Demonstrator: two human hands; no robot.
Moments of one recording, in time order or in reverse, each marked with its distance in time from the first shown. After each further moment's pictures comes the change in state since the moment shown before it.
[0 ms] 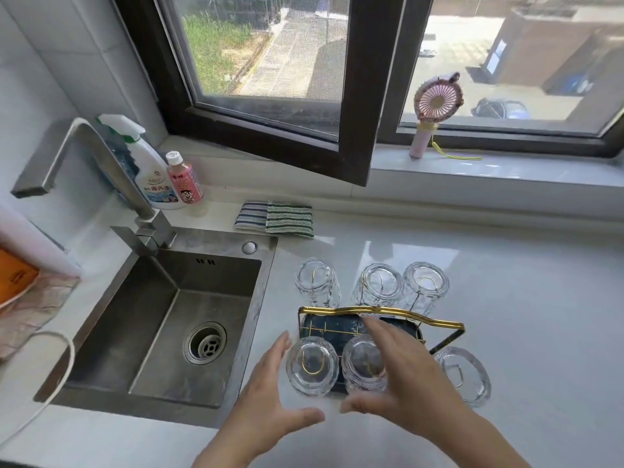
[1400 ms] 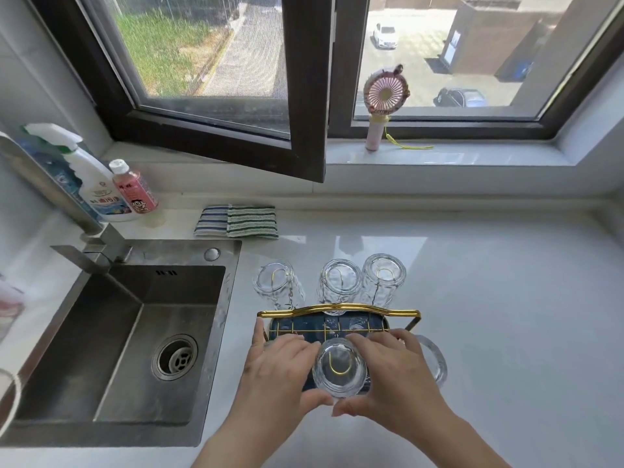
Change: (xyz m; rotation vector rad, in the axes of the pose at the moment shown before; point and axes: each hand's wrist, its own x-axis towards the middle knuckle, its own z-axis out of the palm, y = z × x) left_hand 0.017 0.071 0.022 0.773 0.118 0.518; right_hand -0.017 0.024 0.004 -0.184 0.136 0.064
